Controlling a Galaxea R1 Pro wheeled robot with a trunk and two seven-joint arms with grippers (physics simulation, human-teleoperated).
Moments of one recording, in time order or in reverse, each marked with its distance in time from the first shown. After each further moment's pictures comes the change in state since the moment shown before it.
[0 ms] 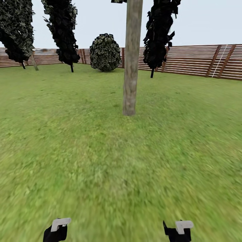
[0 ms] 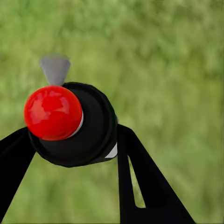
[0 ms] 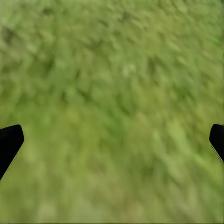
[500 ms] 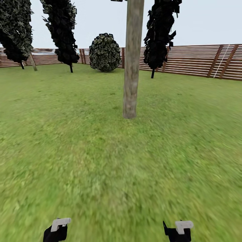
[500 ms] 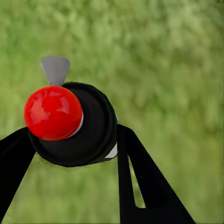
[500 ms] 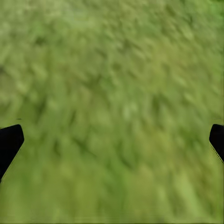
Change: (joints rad) left arm 0.000 0.000 0.000 0.000 0.000 0.000 0.000; right arm 0.000 0.000 0.000 0.000 0.000 0.000 0.000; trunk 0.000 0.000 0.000
